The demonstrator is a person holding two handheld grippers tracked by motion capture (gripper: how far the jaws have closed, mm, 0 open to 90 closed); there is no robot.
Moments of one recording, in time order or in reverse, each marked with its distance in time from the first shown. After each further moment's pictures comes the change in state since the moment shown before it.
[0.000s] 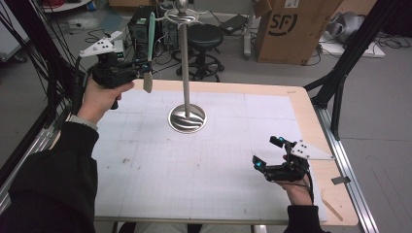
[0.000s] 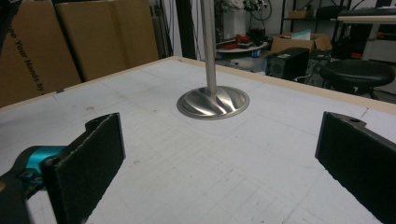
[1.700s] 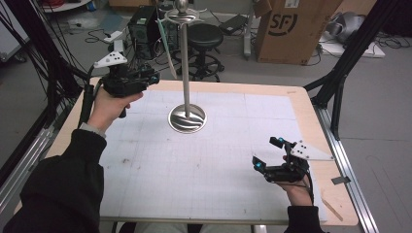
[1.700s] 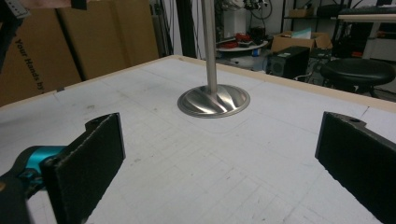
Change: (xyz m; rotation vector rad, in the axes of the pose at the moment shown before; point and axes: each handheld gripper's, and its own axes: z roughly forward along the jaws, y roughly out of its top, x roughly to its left) left arm -0.005 -0.031 0.014 0.036 -0.006 -0.046; right arm 0.001 -0.001 -0.001 0.006 0.002 0.000
